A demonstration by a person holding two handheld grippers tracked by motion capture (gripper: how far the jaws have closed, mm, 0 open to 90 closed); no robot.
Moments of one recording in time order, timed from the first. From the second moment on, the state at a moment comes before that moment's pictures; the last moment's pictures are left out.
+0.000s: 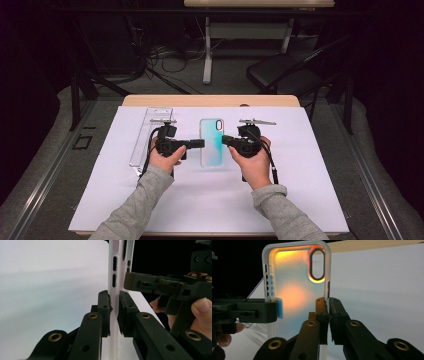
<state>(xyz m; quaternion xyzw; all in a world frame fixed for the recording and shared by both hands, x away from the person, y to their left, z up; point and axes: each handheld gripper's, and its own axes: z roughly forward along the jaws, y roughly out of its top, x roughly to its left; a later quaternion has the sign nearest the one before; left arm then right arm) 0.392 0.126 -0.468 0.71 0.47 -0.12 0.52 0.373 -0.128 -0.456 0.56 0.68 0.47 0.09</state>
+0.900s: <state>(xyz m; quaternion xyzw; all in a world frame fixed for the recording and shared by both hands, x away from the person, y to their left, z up) 0.392 0.127 -0.467 0.70 0.47 -0.12 0.52 0.374 -0.127 -0.456 0.56 0.68 0.47 0.09</state>
